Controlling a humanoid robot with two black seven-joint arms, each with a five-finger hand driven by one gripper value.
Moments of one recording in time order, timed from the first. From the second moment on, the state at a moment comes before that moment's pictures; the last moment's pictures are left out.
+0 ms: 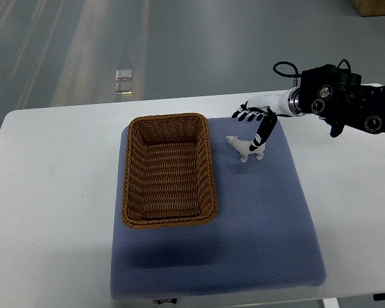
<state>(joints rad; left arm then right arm) -0.02 0.00 0.02 -0.21 0.01 0.05 0.00 1.25 -0.38 -0.05 0.92 -0.87 0.31 -0.18</state>
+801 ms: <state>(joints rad) -0.02 0.00 0.02 -0.21 0.01 0.05 0.00 1.17 -0.36 -0.02 0.92 -0.88 0.27 -0.17</state>
